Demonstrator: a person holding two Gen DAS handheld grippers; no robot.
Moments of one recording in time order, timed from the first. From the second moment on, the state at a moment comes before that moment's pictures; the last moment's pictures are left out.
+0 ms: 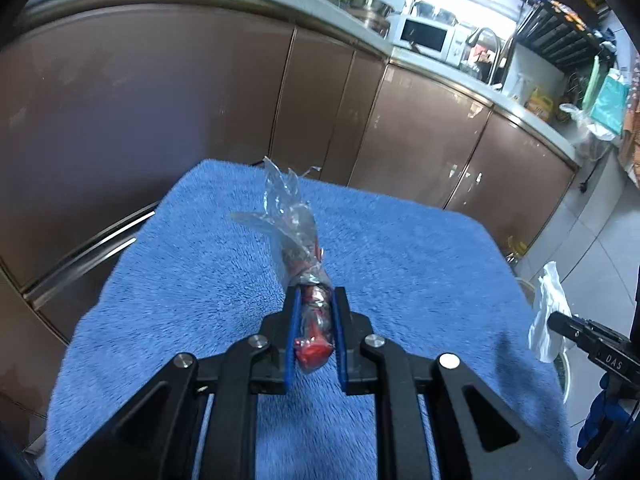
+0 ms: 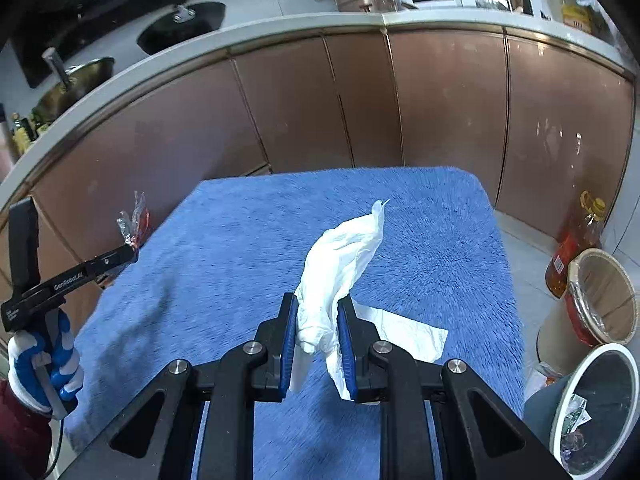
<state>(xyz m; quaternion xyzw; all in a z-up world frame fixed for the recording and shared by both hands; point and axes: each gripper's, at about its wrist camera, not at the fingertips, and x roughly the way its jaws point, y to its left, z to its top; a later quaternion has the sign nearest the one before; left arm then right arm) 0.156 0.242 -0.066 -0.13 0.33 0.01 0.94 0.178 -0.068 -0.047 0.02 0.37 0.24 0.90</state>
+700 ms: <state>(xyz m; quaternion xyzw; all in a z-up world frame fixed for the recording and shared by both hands) 0.033 0.207 0.031 -0.09 0.24 -0.03 0.97 0.043 -0.121 0.048 0.04 0.25 0.23 0.94</state>
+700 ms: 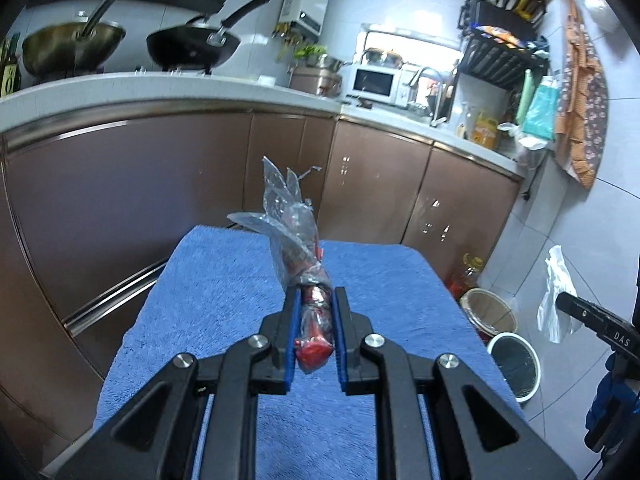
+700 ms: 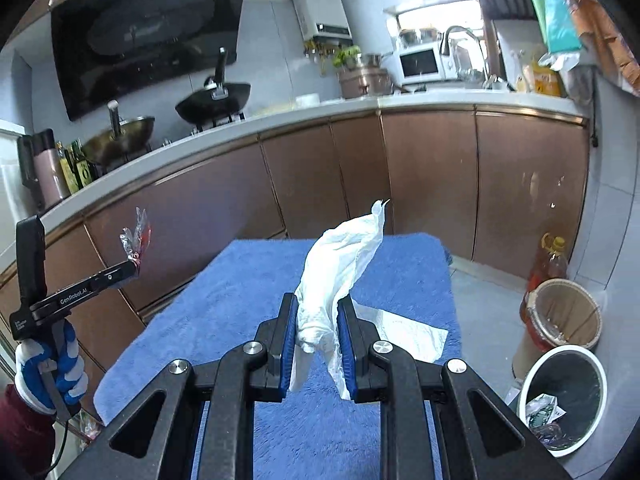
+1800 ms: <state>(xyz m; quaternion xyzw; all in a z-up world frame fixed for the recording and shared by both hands) 0.121 -0.070 0.035 0.02 0.29 -0.27 0.92 0.045 -0.306 0.002 0.14 0.24 0.03 0.96</state>
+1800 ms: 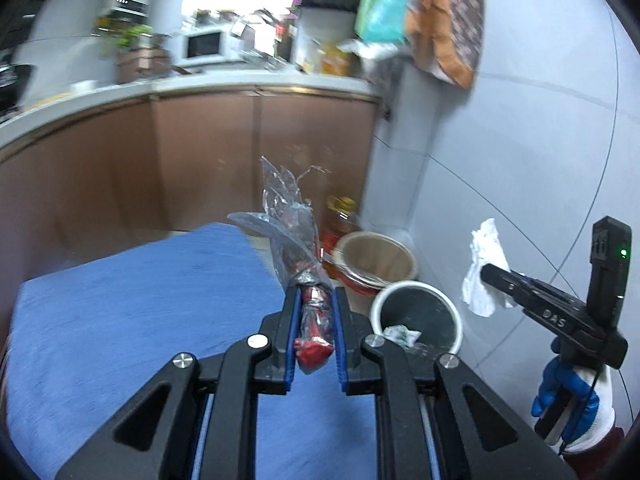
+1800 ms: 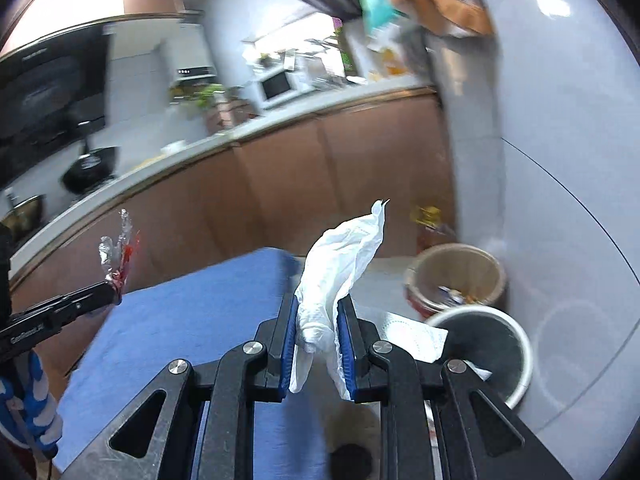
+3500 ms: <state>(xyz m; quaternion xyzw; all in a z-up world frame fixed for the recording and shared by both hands) 0.226 -0.257 -0.055 0.05 0.39 -0.35 0.85 0.099 -0.394 -0.100 0.15 0.34 -0.16 0.91</state>
